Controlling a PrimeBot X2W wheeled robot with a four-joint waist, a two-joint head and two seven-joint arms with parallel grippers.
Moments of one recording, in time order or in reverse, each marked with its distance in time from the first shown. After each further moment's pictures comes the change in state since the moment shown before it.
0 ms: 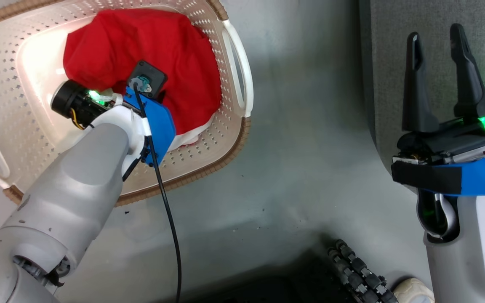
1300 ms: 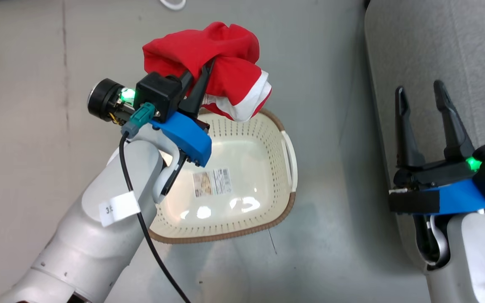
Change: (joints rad) left arm 0.234 -0.027 0.435 -0.457 0.230 0.071 -0.305; right arm 0.094 -0.011 -0.037 0.125 -0.069 0.000 0.000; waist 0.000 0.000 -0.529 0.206
